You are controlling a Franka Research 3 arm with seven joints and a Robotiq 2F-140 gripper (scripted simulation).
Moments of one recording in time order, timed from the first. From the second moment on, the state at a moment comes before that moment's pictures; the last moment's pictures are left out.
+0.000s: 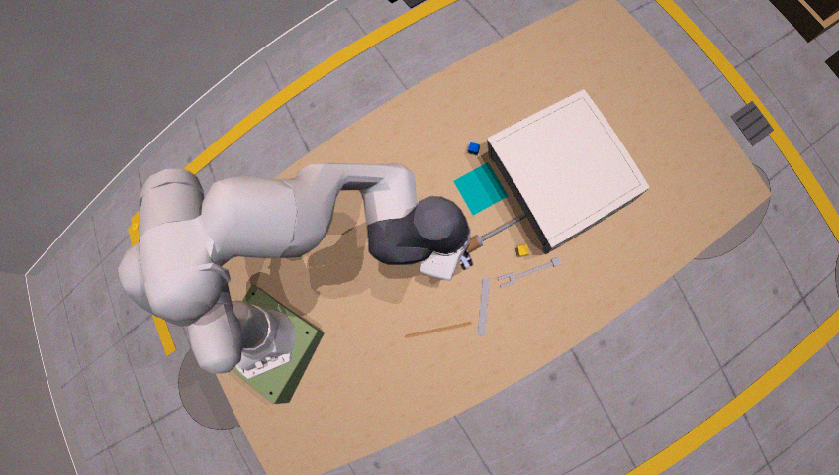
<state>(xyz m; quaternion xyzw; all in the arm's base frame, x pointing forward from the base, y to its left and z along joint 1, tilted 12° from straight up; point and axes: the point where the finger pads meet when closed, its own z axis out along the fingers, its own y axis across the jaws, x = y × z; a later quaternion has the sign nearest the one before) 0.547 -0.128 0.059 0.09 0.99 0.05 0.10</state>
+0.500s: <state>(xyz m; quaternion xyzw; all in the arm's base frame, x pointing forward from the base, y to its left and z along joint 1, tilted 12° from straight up) 0.583 -0.135 0.065 0.09 0.99 0.05 0.10</state>
